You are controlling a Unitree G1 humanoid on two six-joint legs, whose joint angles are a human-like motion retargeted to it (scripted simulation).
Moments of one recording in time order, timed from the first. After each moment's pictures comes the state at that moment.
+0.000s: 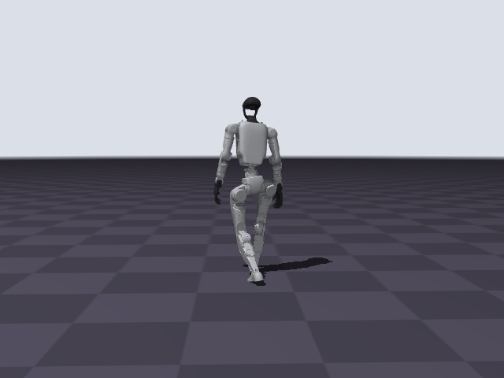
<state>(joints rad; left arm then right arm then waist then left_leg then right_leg) -0.16 0.14 -0.22 1.17 -0.04 -0.07 -0.01 -0.09 -0.29 0.13 1.28 0.09 -0.05 -0.08 -0.05 0.25 0.13 0.04 0.08 -0.10 0.86 -0.73 -0.04 -0.38 0.10 -0.49 0.63 -0.56 -0.12</state>
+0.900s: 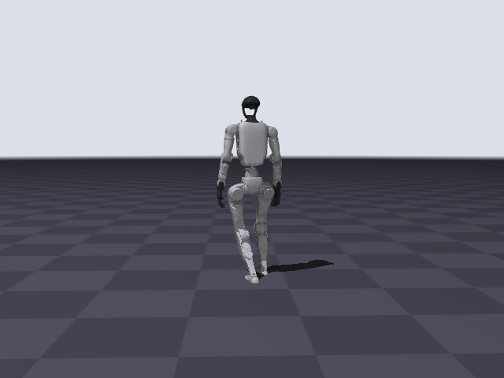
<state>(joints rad) -0.07 0.16 -0.22 1.29 0.03 -0.04 -0.05 -0.10 -0.24 0.18 1.25 0.10 -0.04 0.03 -0.02 0.07 0.18 0.01 -0.14 -0.06 0.70 -0.76 0.14 -0.39 -0.02 -0.14 0.83 -0.65 0.00</state>
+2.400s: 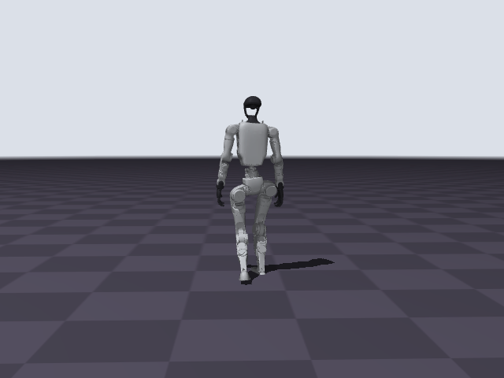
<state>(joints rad) -0.10 0.14 -0.19 1.30 -0.08 -0.04 -0.05 -0.06 -0.26 0.15 1.27 0.19 -0.03 -0.02 -0.05 0.20 0.17 0.12 0.02 -0.27 0.94 -0.77 0.01 -0.21 0.29 -0.06 0.68 -0.69 -0.10</state>
